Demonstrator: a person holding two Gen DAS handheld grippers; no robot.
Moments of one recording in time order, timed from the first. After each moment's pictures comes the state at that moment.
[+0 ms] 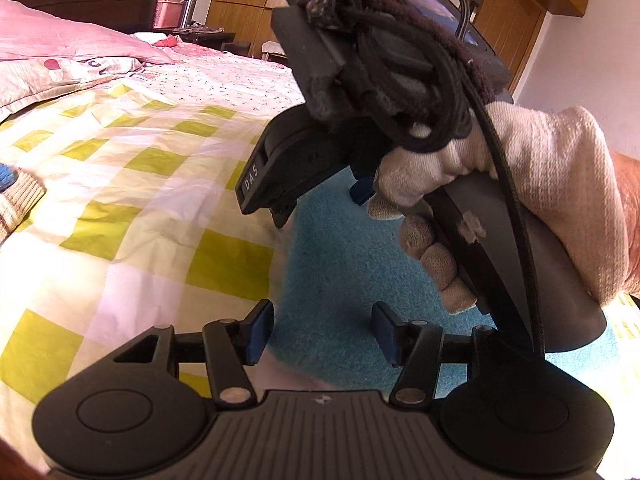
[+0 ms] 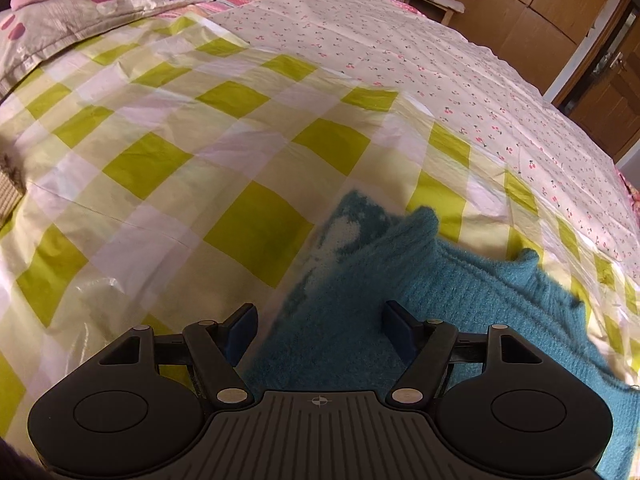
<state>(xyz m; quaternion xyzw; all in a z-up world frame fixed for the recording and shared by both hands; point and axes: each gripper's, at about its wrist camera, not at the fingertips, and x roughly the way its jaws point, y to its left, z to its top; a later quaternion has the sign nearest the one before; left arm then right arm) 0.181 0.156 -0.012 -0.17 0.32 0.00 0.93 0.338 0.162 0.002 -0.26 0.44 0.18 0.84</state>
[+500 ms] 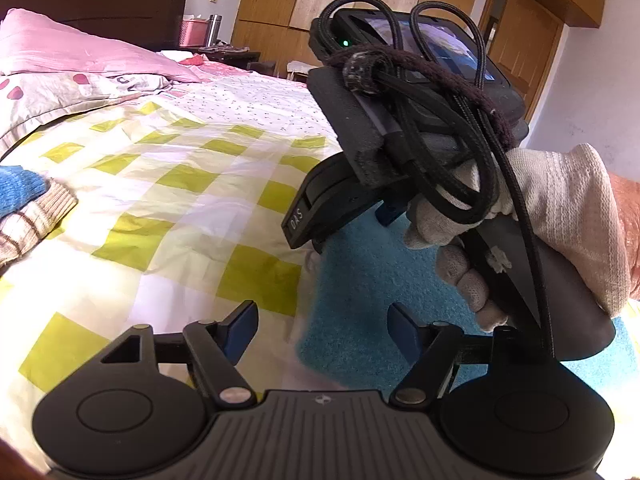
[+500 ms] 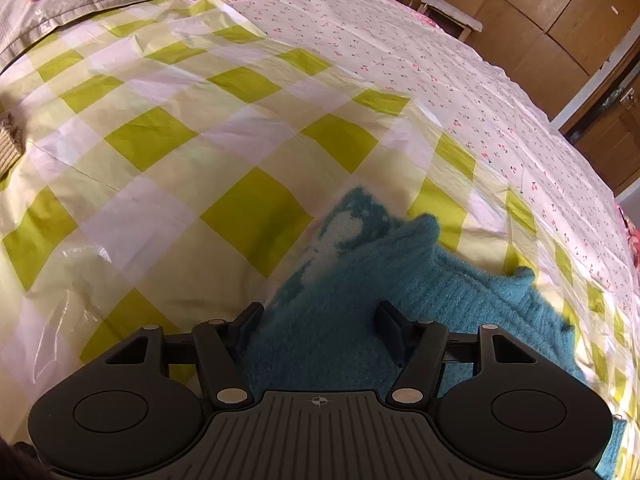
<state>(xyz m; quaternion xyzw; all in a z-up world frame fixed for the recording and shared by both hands) 0.169 0.156 -0.008 -0.16 0.30 0.05 0.94 0.335 0.161 -0.004 -0.30 0.43 0.19 0.83</state>
